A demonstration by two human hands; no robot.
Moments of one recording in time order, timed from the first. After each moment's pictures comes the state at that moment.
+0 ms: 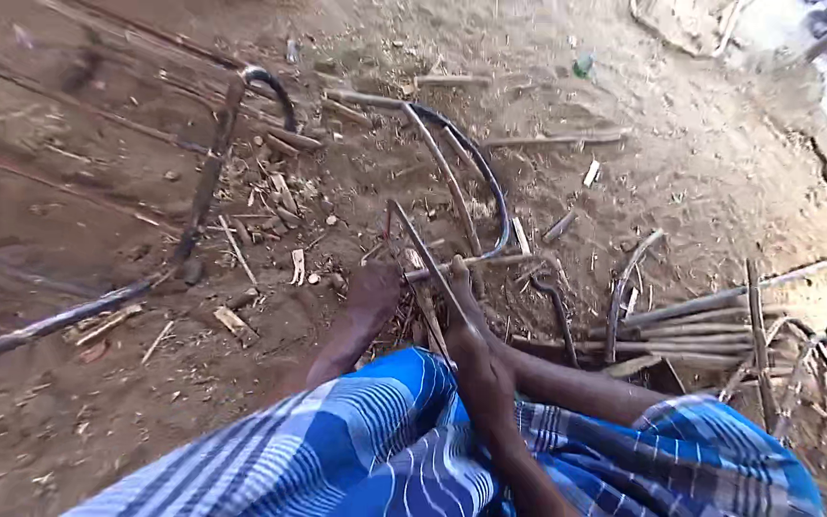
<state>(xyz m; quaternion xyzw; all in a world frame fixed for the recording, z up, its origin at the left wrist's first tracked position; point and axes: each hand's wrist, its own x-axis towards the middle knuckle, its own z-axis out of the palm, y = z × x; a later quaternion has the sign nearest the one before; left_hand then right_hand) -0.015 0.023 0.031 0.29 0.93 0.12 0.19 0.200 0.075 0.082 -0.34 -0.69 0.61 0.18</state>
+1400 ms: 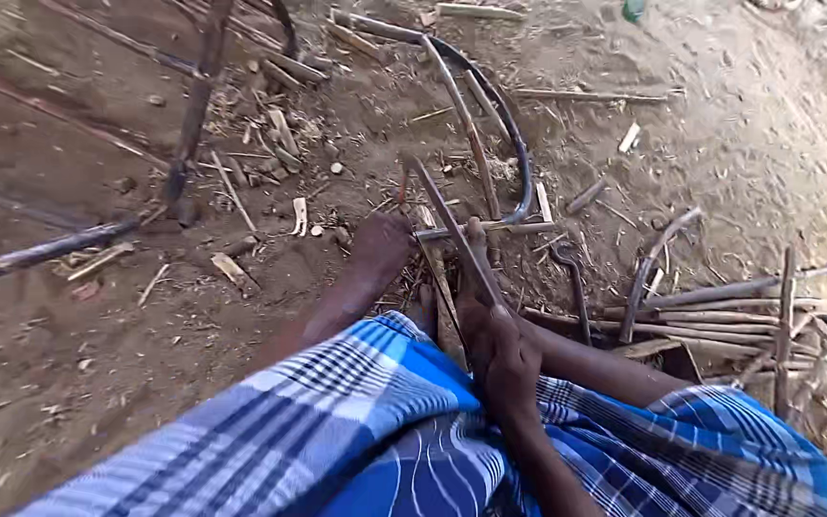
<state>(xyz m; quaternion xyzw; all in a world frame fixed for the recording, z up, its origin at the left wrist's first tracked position) -0.022 0.021 0.025 0.29 0.93 0.14 0.19 0.200 0.074 0.076 -0.33 -0.68 0.61 0.22</state>
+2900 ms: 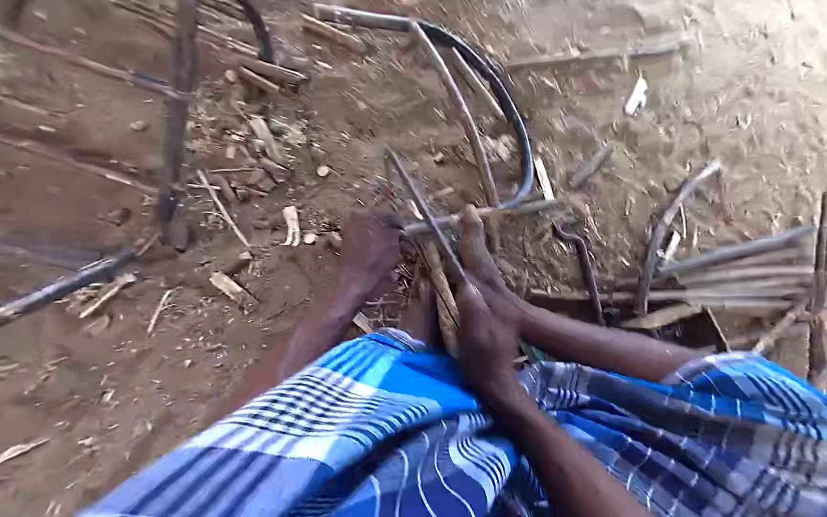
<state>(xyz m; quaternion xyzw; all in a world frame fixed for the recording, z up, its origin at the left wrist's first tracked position) -0.035 0.020 0.019 0.28 0.93 0.17 0.19 0.178 0.068 0.059 -0.32 -0.73 0.55 0.25</state>
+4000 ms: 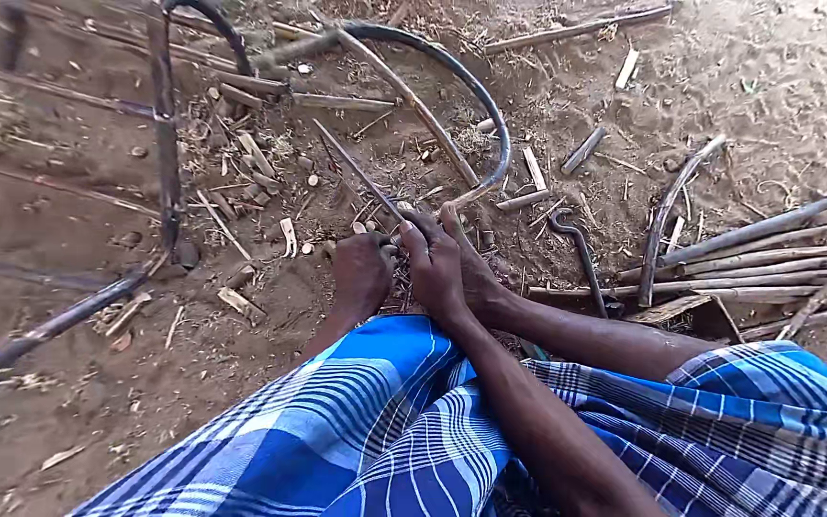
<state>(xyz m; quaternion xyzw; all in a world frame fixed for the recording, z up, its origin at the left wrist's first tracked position) 0.001 0.011 0.018 0.27 0.94 0.18 0.12 0.086 0.098 0.024 -0.25 -0.72 0.59 0.27</state>
